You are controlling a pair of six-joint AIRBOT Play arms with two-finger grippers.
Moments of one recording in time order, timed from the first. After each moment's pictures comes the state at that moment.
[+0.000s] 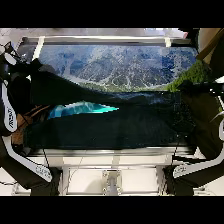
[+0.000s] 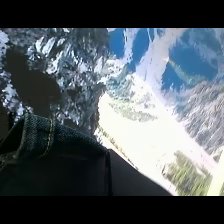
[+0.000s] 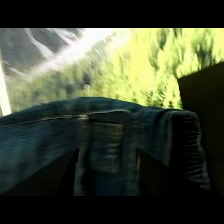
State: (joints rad) left arm 0.27 -1.84 1.87 1.34 -0.97 -1.72; right arm -0.48 -1.68 1.42 -0.96 1.07 1.19
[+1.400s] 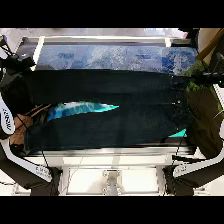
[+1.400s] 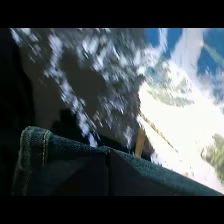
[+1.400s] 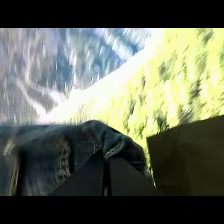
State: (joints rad) left arm 0.27 -1.79 1.97 1.53 -1.12 -1.70; right arm -0.51 -1.70 1.62 -1.00 1.03 1.27
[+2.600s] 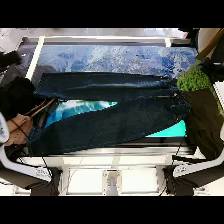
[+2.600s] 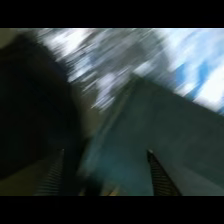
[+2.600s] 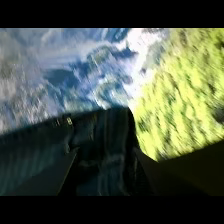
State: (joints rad) left arm 0.33 -1.62 1.94 1.68 -1.28 -1.74; right arm -0.54 -1.62 1.74 -1.10 1.05 1.39
